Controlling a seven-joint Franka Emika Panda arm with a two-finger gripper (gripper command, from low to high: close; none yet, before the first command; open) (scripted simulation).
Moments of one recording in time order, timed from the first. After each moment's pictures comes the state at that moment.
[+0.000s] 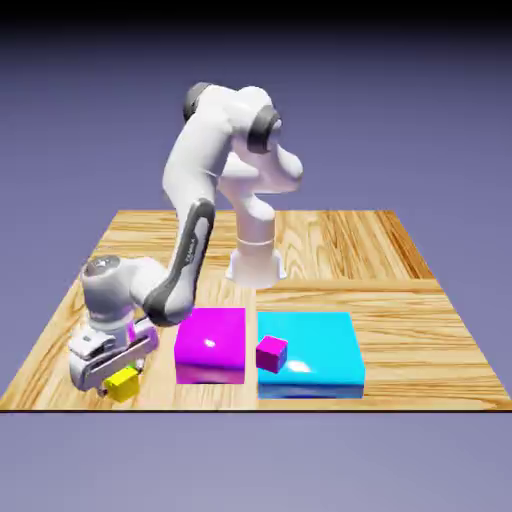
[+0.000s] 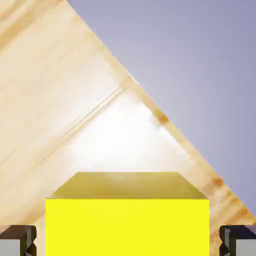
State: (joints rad) arm -0.07 0.67 -0.43 -2.06 0.56 2.62 -0.97
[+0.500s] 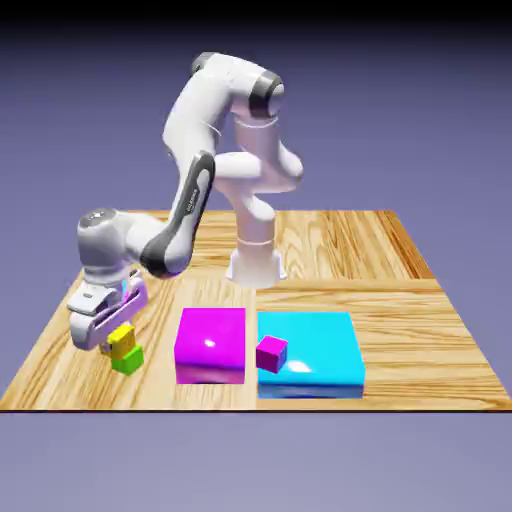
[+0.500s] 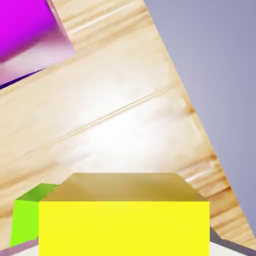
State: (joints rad) arm 0.00 0.37 -0.57 -2.23 0.33 2.52 -1.30
